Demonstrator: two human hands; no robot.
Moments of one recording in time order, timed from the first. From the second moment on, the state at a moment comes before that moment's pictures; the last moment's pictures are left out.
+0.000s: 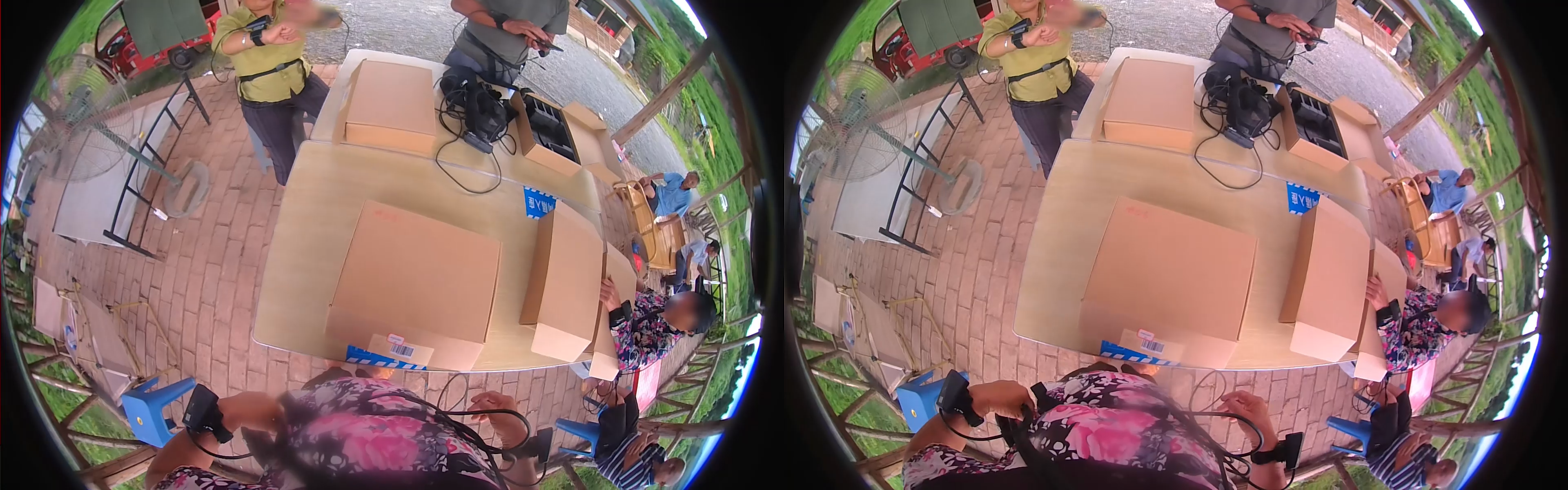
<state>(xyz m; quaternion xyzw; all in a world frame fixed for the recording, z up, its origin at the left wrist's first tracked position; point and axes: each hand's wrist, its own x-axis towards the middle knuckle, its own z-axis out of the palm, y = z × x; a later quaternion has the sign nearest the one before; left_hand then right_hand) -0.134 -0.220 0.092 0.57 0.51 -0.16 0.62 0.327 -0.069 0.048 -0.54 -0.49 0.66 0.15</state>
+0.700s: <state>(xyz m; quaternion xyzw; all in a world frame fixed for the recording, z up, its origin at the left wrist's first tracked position) -0.136 -0.187 0.107 0.62 0.40 0.17 0.66 0.277 0.004 0.056 -0.52 -0.56 0.63 0.17</state>
